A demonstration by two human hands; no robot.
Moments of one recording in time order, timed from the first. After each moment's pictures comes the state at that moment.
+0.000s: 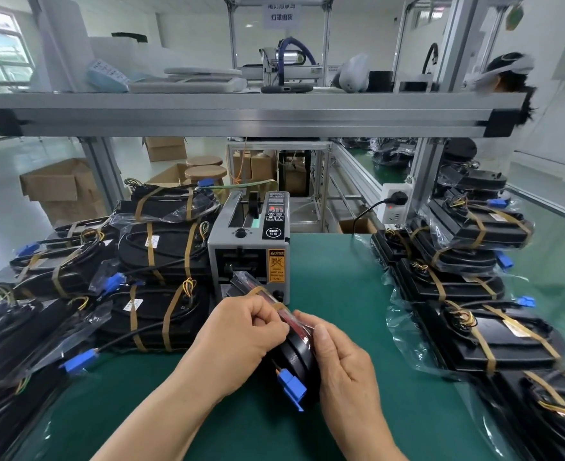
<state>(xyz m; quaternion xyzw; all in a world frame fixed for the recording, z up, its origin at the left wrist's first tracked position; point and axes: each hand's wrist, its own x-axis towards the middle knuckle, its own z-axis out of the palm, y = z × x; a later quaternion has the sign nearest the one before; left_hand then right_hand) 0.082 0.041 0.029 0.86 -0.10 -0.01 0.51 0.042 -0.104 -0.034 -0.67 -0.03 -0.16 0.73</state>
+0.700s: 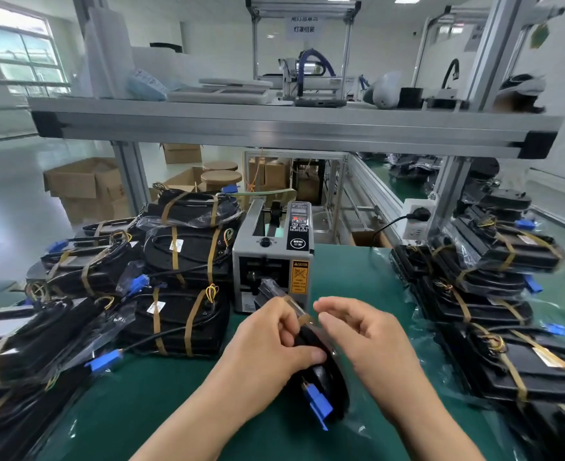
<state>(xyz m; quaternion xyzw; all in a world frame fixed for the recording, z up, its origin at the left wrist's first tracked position) 0.081 0.044 0.021 0.85 -0.12 0.02 0.51 0.064 -0.121 0.022 -0.77 -0.03 -0.09 0.63</state>
